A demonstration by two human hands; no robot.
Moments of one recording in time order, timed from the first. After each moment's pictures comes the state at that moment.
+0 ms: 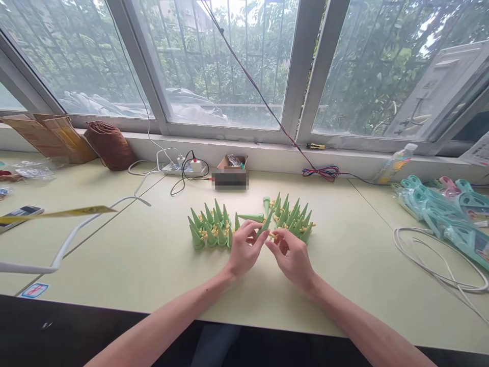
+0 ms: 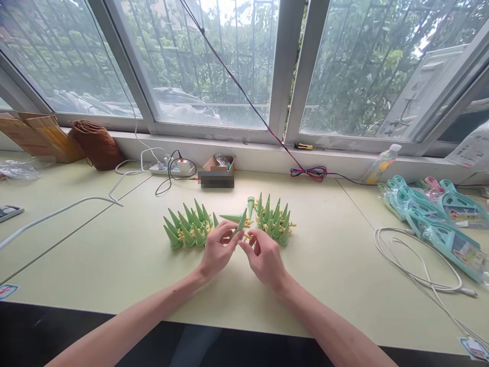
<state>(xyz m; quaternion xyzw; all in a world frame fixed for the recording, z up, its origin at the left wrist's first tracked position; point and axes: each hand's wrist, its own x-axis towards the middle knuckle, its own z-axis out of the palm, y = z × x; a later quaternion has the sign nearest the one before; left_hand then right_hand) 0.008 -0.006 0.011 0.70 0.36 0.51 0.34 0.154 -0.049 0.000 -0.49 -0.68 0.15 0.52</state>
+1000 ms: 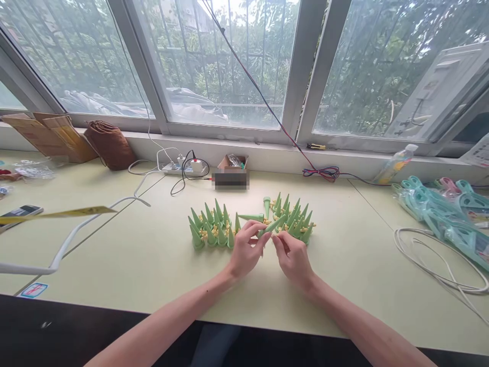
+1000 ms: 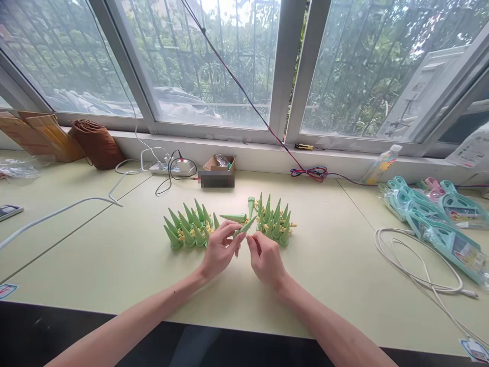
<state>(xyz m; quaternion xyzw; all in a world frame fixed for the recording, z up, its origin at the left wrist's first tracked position) 0.009 -0.006 0.006 0.69 0.32 0.50 0.42 0.154 -0.048 -0.002 -0.50 -0.67 0.18 0.52</state>
